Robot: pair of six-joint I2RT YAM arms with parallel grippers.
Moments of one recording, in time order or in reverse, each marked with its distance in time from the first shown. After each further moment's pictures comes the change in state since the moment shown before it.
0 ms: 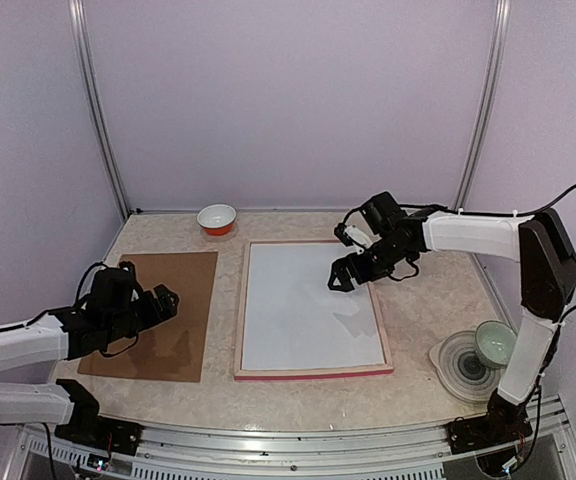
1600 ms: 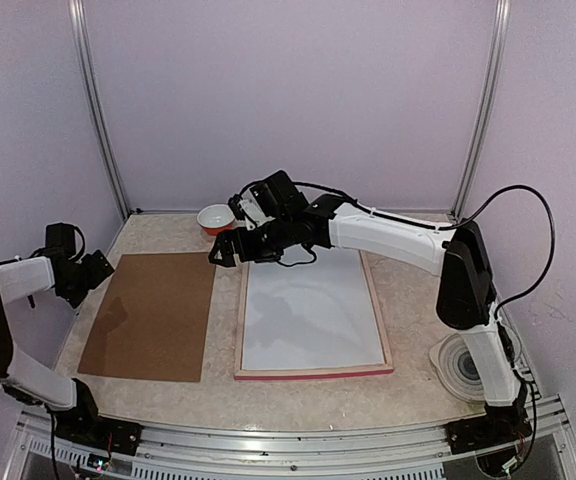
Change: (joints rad) left arm 0.763 0.348 0.362 -0.194 0.224 0.210; right arm 0.343 0.425 0.779 0.022 0.005 0.365
